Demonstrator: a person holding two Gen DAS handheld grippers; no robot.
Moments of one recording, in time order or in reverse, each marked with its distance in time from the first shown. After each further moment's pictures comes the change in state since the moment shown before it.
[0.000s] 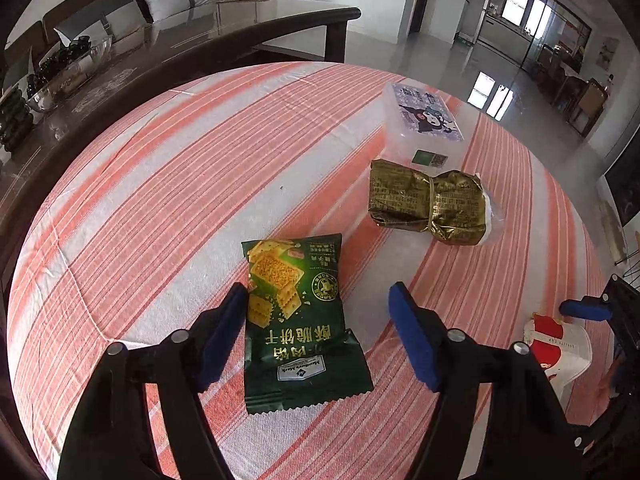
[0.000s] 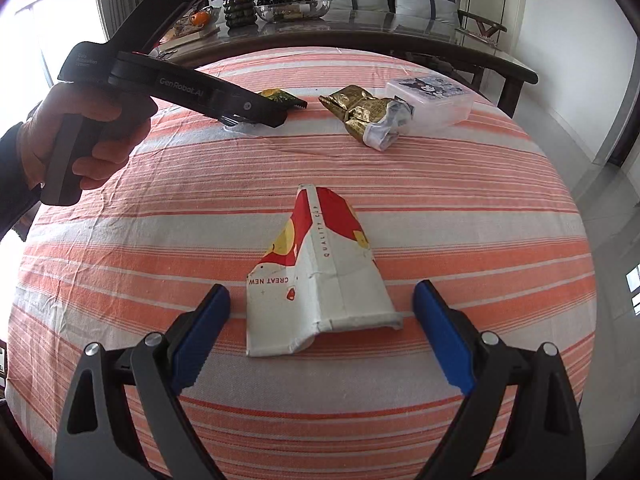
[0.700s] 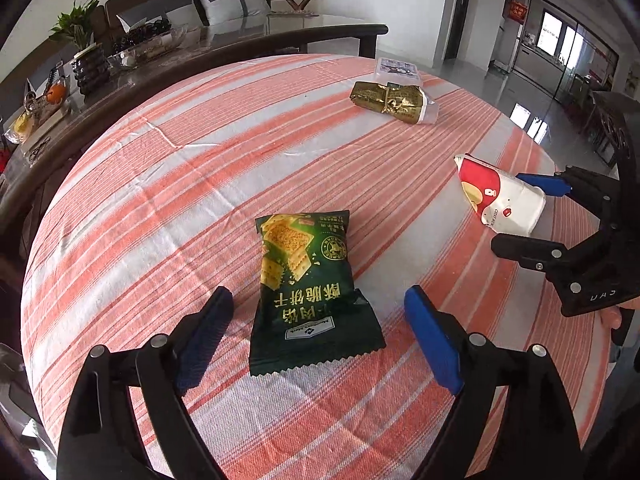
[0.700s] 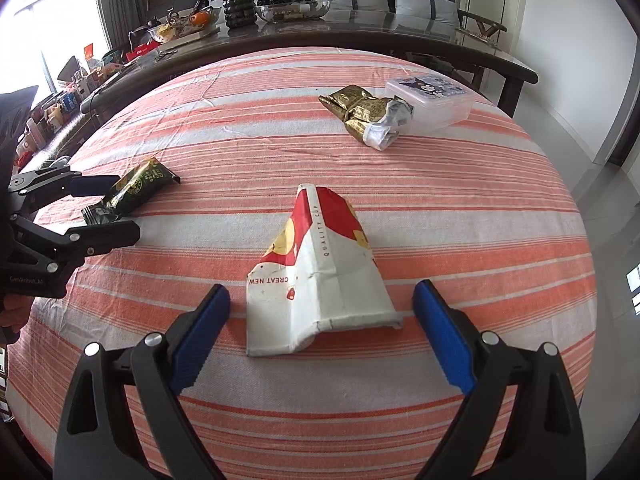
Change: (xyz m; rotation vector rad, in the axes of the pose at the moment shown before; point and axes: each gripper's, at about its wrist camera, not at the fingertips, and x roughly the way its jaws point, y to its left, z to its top) left arm -0.086 -0.036 -0.147 -0.110 -0.079 0.107; right arm 0.000 0.000 0.000 0.000 0.000 -0.001
